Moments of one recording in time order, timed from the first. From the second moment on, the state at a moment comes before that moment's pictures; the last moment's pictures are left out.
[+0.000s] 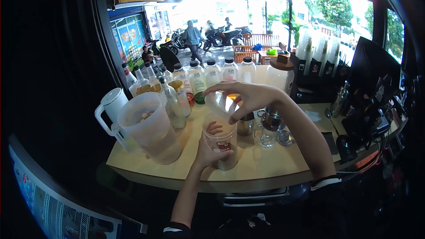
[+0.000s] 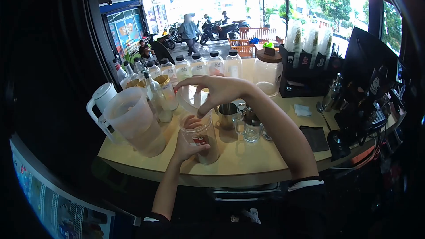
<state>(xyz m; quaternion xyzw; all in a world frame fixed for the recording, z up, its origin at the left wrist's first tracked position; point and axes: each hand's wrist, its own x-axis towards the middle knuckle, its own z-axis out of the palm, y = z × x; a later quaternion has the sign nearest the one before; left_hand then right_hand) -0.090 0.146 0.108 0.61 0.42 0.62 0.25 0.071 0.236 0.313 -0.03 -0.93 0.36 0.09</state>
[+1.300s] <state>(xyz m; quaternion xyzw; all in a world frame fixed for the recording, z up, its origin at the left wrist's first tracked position) -0.110 0.126 0.063 0.62 0.45 0.63 -0.14 0.071 0.161 0.210 -0.01 -0.95 0.21 0.25</state>
